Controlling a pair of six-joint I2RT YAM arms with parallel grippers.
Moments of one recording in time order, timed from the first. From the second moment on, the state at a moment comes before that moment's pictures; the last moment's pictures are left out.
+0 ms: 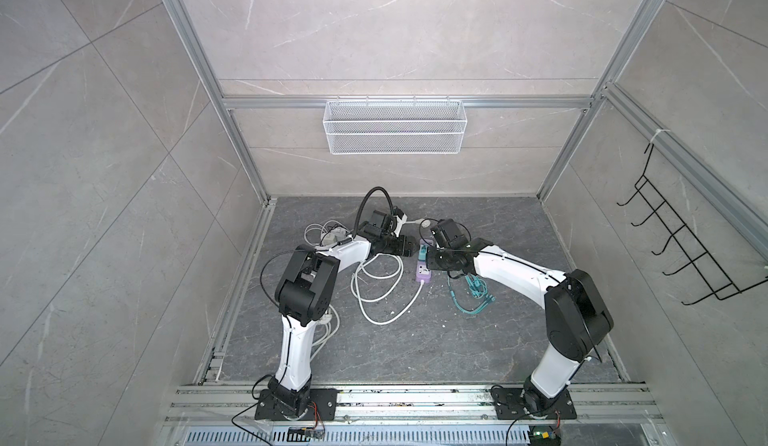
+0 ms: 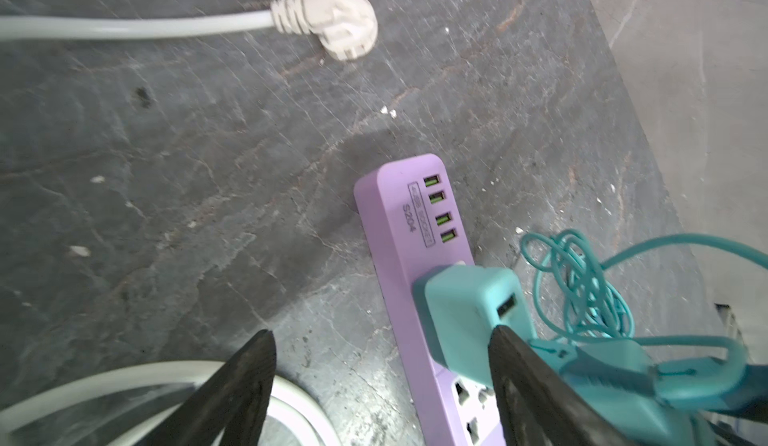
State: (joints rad) left arm -0.52 2.08 1.44 -0.16 0.44 -0.28; right arm 0.58 1.75 1.26 -0.47 0.08 0.53
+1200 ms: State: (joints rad) left arm -0.37 1.89 1.28 -0.22 0.40 -0.37; right arm 0.68 1.77 1.21 -0.36 0.28 0.63
